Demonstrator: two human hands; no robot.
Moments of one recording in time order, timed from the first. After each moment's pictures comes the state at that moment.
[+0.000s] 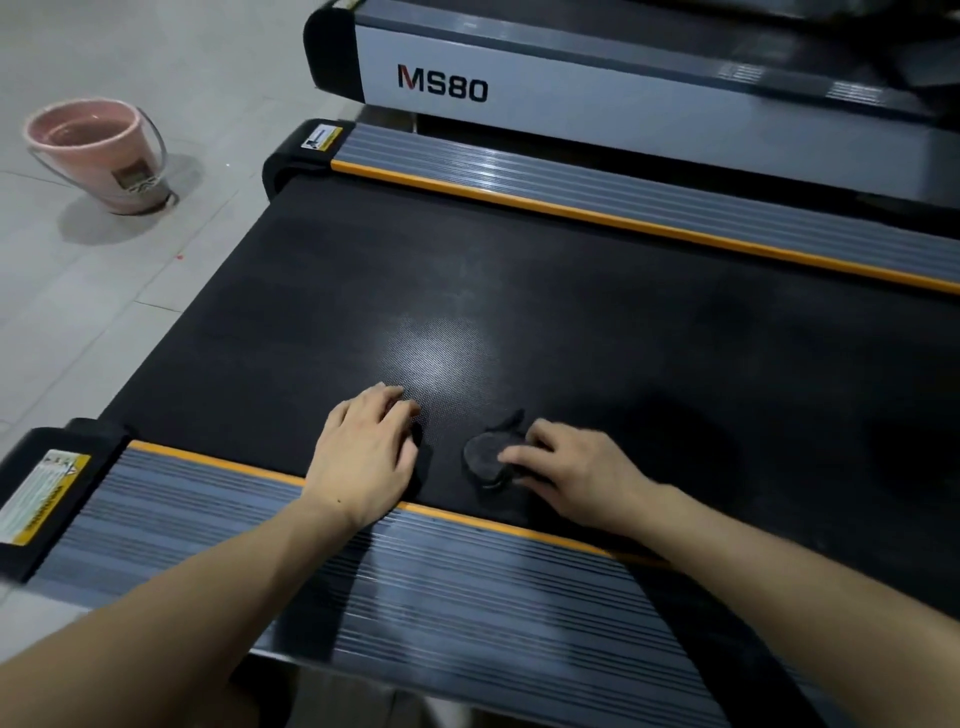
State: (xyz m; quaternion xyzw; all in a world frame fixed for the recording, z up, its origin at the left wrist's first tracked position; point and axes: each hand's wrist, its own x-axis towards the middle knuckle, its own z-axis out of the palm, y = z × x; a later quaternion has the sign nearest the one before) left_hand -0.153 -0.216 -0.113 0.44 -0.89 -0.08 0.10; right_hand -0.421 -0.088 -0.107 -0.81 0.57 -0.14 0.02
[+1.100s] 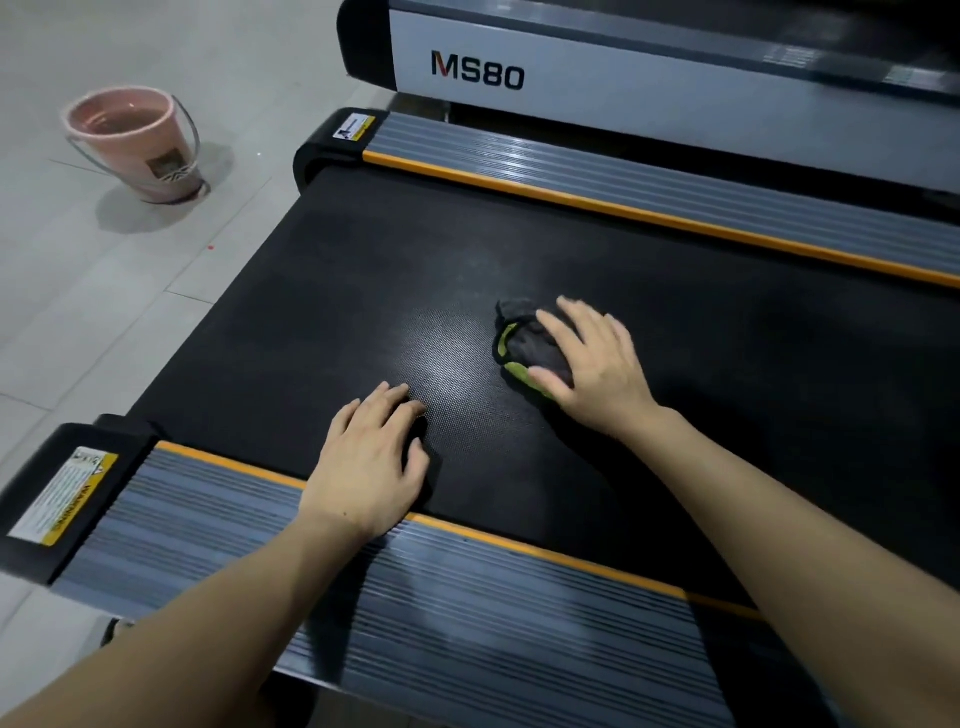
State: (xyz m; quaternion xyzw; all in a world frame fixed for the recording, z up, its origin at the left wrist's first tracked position) left_hand -0.135 -0.223 -0.114 0.47 -0.87 -0.11 0.11; right_hand -0.450 -0.207 -0.118 -0.68 0.72 -0.16 -0.07
